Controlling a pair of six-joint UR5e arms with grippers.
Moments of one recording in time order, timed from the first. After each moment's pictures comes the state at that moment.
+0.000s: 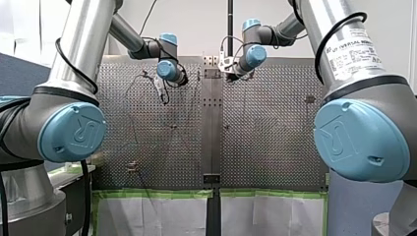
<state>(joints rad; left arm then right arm) -0.25 -1.86 -1.48 -2.91 -1.67 -1.86 2.12 -1.12 1.16 0.07 1.44 1.61</state>
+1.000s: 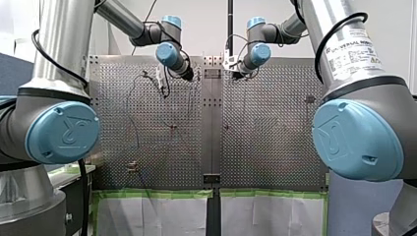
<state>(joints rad) -0.36 -1.70 -1.58 -3.06 -1.70 -1.84 2.08 -1.14 1.16 0.07 1.44 1.61</state>
